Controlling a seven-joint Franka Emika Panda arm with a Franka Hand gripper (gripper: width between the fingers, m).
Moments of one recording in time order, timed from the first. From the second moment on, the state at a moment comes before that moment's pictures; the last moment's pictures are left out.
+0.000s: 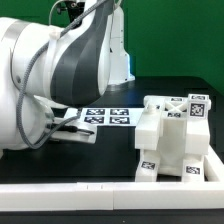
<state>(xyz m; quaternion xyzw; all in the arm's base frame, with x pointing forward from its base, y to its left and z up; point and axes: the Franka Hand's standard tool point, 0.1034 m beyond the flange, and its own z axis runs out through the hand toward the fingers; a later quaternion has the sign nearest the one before) 0.445 -0.132 0.006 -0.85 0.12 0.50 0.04</state>
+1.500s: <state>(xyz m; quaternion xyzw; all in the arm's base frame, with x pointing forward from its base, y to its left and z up) 0.547 0.003 0.147 -1.00 0.07 -0.05 -0.01</state>
